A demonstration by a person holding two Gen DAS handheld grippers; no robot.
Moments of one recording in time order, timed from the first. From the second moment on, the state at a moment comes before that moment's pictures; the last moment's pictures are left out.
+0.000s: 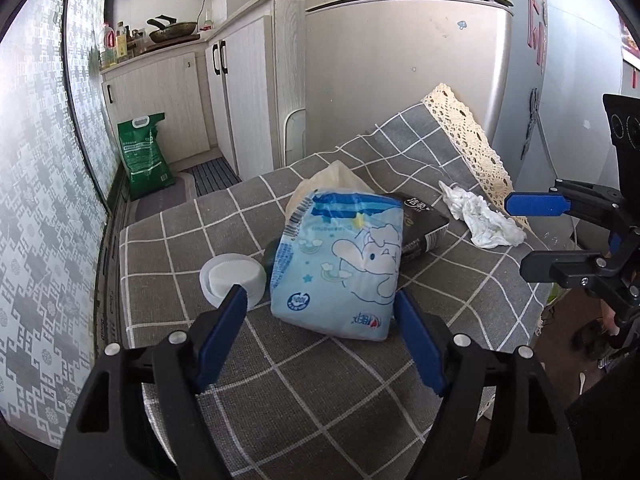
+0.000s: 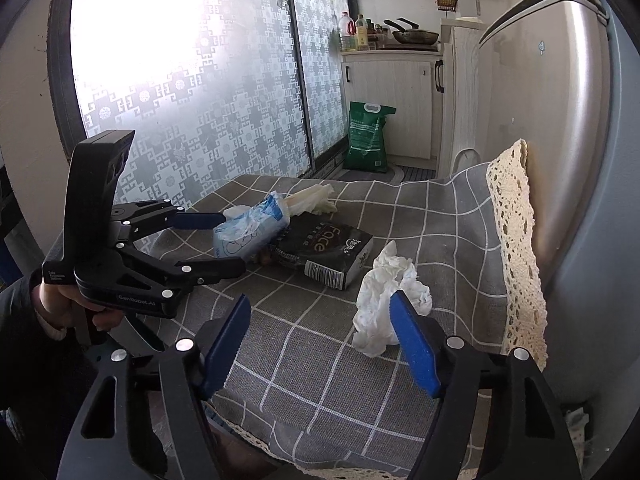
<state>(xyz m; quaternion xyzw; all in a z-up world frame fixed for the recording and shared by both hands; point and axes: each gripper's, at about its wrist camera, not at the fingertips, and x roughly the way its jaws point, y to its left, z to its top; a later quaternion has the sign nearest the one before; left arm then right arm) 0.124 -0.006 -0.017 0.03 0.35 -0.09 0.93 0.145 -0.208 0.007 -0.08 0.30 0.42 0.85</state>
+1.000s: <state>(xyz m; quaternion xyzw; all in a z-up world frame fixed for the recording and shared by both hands) 0.080 -0.005 0.006 -0.05 0.26 -0.10 0.96 0.157 -0.202 -0.001 -0.12 0.33 0.32 0.88</state>
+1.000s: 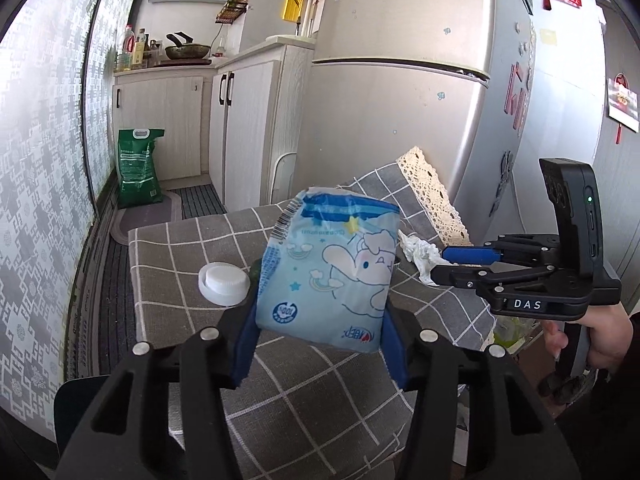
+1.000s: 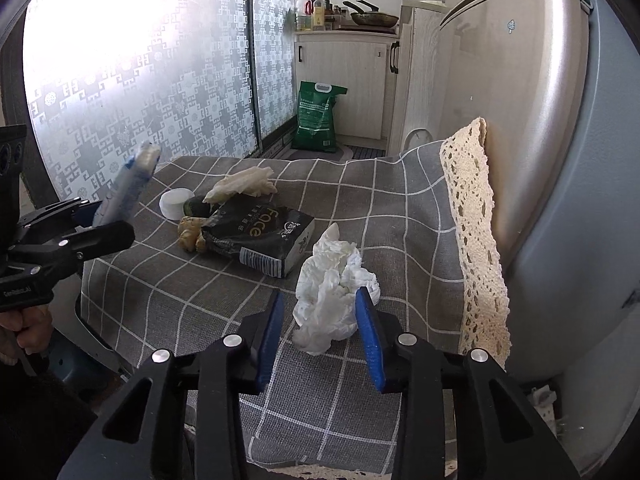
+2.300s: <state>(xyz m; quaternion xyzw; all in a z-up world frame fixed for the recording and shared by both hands) 0.016 0.149 -0.057 -0.09 0.35 0.08 0.93 0.087 -0.077 0.071 -0.14 0.29 0.40 0.86</state>
